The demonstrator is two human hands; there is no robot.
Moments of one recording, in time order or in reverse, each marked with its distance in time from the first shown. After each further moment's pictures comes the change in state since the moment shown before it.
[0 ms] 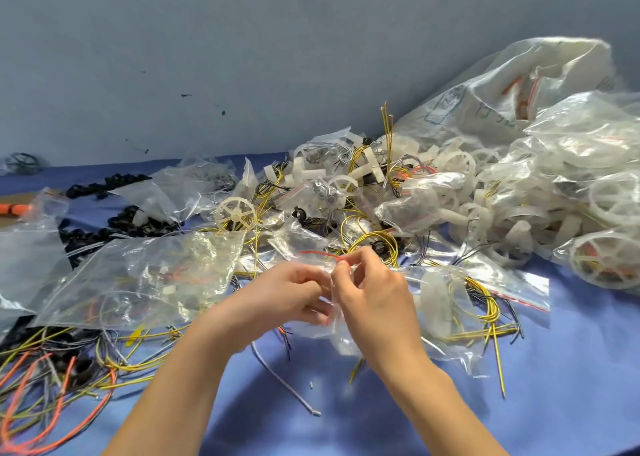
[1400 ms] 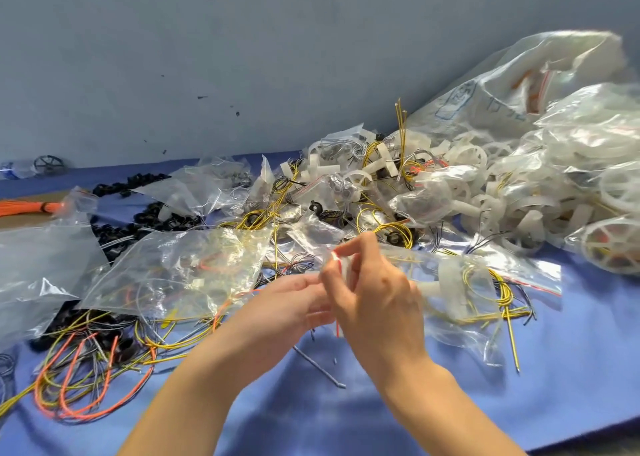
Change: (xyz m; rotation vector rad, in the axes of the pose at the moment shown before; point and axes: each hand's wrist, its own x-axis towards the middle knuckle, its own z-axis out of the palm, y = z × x) left_hand -0.054 -0.012 0.002 -0.368 -0.076 0.139; right_hand -0.040 -0.036 0.003 -0.138 0.238 -0.333
